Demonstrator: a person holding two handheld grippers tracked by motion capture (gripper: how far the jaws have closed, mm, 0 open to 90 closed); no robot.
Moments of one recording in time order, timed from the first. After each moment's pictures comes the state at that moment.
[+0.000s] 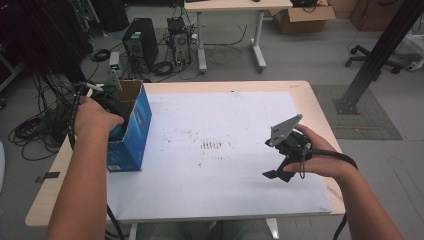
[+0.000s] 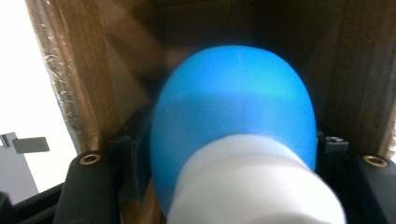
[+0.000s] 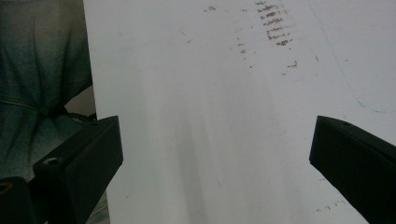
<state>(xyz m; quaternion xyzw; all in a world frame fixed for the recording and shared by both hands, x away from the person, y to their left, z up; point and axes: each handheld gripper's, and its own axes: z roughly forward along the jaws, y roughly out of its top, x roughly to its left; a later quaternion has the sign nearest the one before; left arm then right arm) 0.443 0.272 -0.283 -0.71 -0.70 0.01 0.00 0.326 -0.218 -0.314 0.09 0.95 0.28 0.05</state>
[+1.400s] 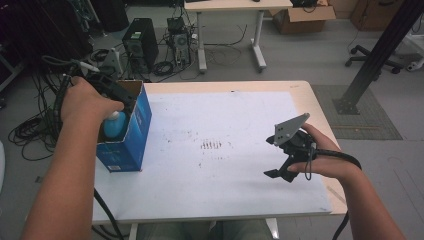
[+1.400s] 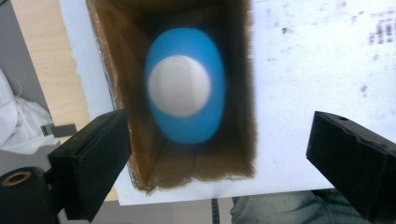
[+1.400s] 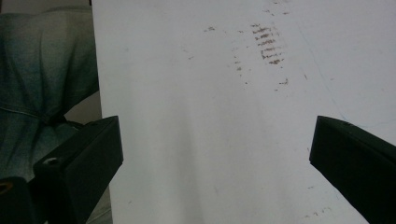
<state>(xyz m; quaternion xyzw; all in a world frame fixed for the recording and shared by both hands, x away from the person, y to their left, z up) 0.419 0.239 -0.202 -0.74 -0.67 -0.03 -0.01 0.318 -0.220 -0.298 0.08 0.95 0.31 0.07</state>
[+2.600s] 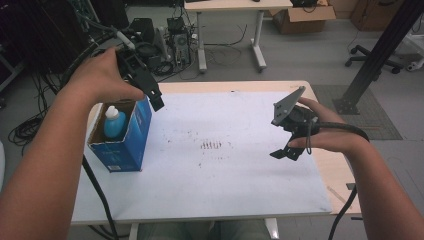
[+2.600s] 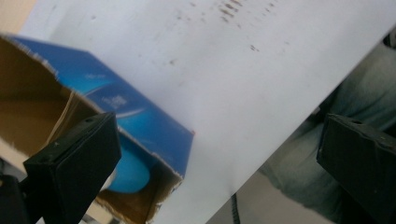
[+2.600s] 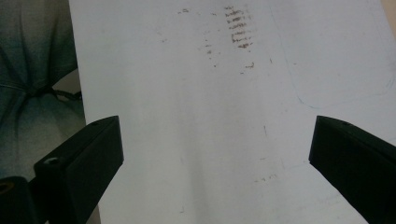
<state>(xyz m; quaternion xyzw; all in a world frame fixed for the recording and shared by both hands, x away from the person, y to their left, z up) 0.396 0.141 -0.136 -0.94 -0.33 -0.03 -0.05 0.350 -0.215 -0.251 0.08 0.97 0.23 0.08</state>
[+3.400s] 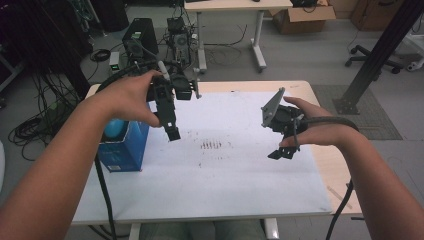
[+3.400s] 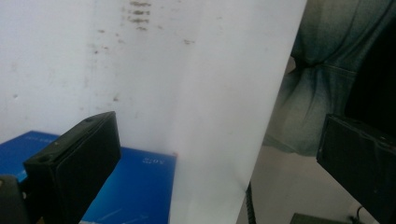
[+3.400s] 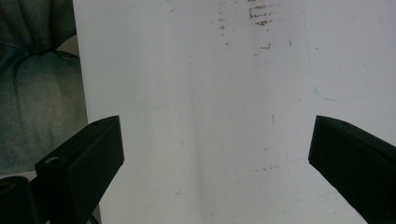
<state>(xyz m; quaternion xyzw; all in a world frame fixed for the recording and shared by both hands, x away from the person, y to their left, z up) 0.371 0.084 -0.182 -0.99 -0.12 0.03 -0.02 0.360 -0.194 -0.258 0.04 0.99 0.15 0.05</state>
